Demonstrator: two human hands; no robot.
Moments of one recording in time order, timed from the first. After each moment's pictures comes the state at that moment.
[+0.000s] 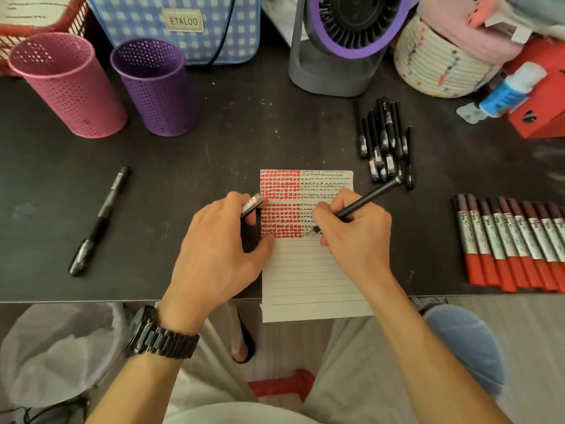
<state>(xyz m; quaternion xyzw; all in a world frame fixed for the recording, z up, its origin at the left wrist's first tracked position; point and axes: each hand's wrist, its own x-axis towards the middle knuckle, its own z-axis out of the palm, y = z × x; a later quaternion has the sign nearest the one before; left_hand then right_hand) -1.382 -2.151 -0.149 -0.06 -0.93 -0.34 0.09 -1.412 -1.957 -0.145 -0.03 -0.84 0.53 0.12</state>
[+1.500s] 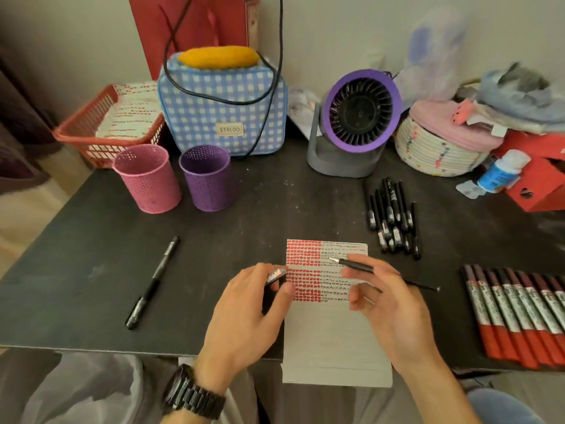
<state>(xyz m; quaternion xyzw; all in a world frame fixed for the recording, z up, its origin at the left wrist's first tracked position) -1.373 -2.150 -0.142 -0.06 -0.91 -0.40 0.07 -1.390 -1.932 -0.112 -0.06 -0.55 0.83 -0.05</state>
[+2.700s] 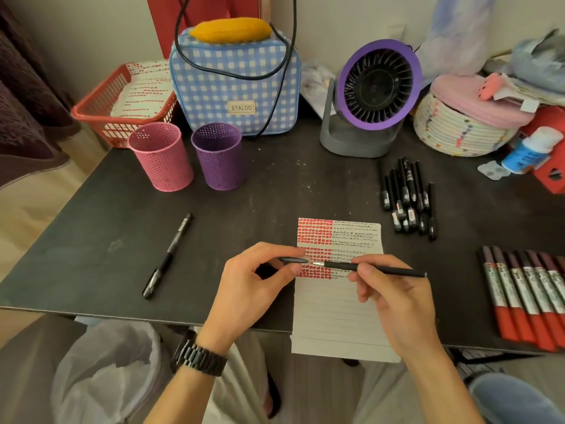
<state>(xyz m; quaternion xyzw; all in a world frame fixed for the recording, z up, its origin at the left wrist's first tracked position) -1.377 -2.162 -0.138 -0.06 -0.84 -0.54 0.08 -1.383 -1.932 -0.136 0.02 -0.62 0.78 0.00</state>
